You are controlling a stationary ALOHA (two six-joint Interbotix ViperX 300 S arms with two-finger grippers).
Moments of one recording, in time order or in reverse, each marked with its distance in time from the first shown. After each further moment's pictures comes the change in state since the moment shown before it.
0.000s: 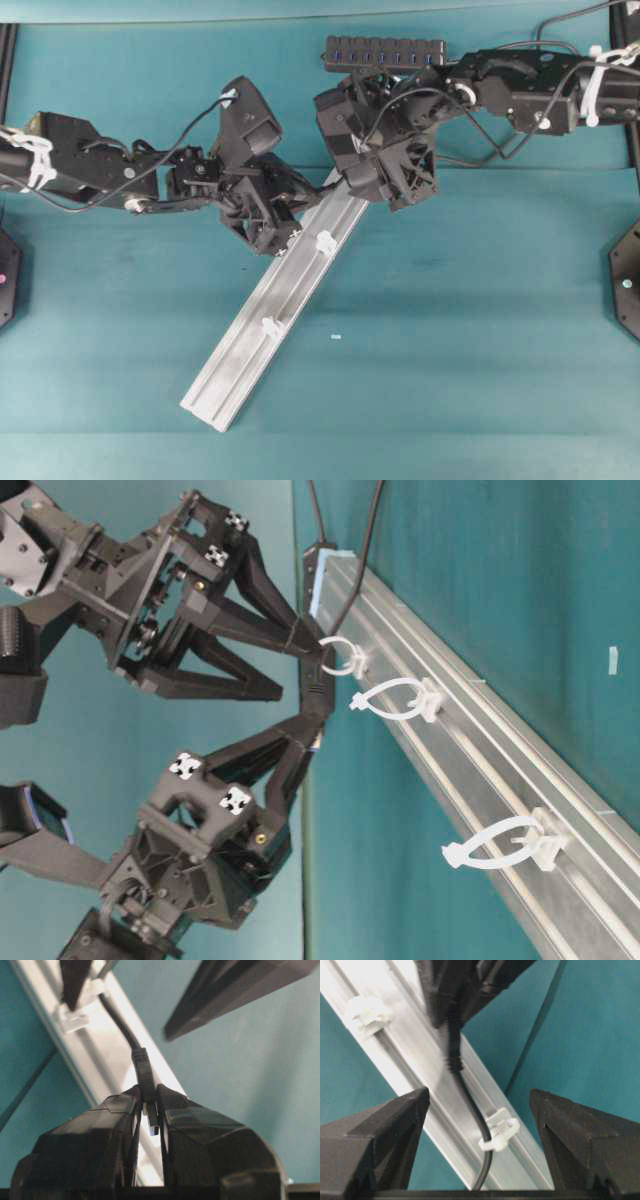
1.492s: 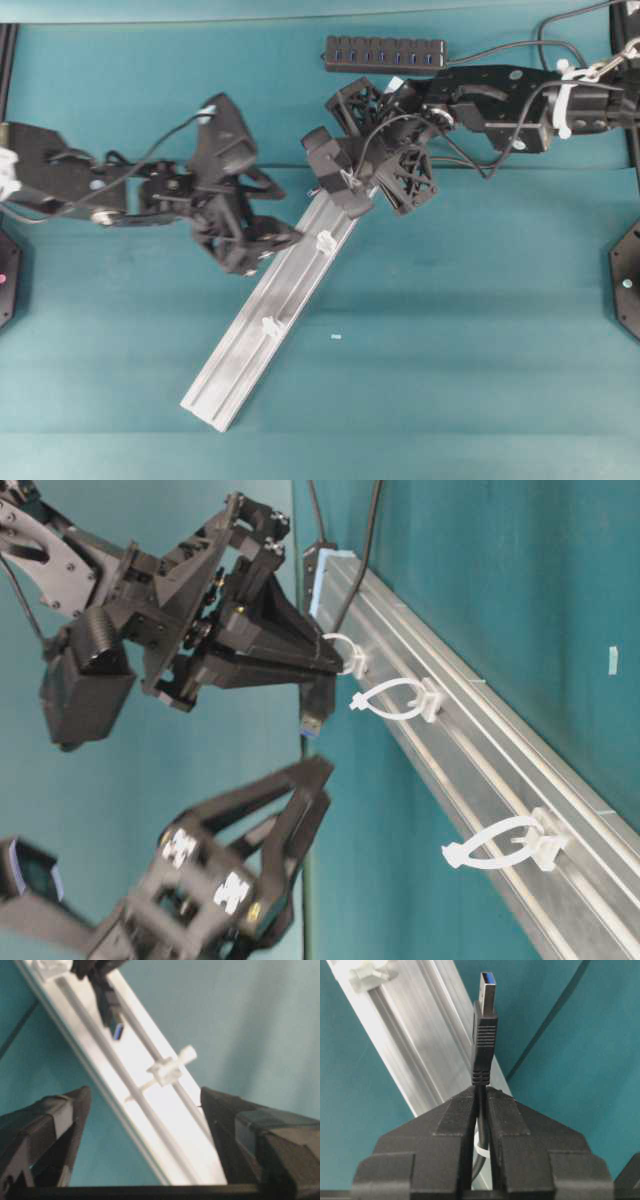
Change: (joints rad) left arm -0.031 -0.130 0.123 0.000 0.040 0.000; right arm 0.046 0.078 -0.031 -0.238 0.052 -0.002
